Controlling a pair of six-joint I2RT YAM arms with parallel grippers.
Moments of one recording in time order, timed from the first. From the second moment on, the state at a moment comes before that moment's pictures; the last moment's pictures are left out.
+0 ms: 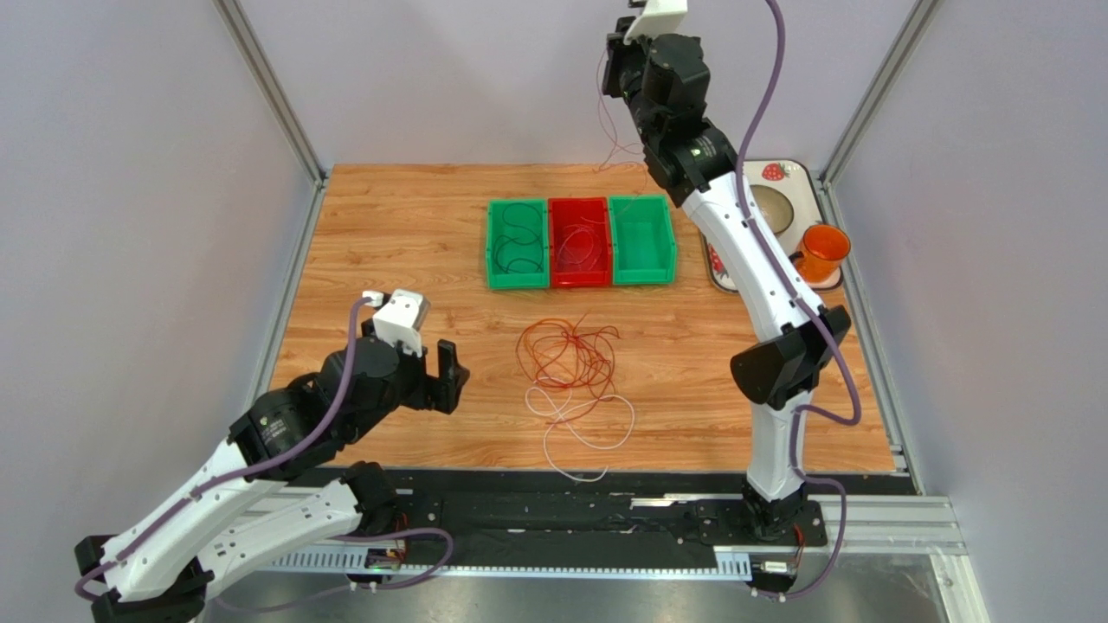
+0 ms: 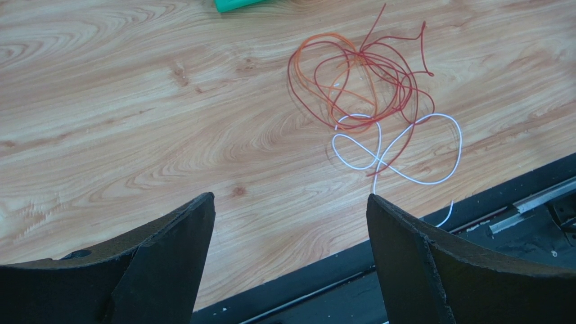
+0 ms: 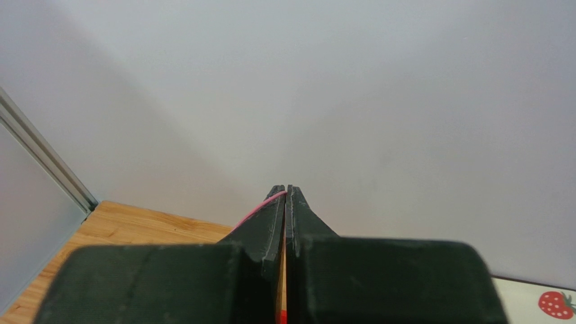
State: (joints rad) left arm -0.91 0.60 0.92 -0.88 -0.39 -0.41; right arm 0.51 1.97 2.34 -0.21 0.28 0.03
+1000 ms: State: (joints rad) left arm -0.91 0.61 0.92 -0.88 -0.39 -0.41; right arm 0.51 2.11 2.14 -0.18 0.22 0.12
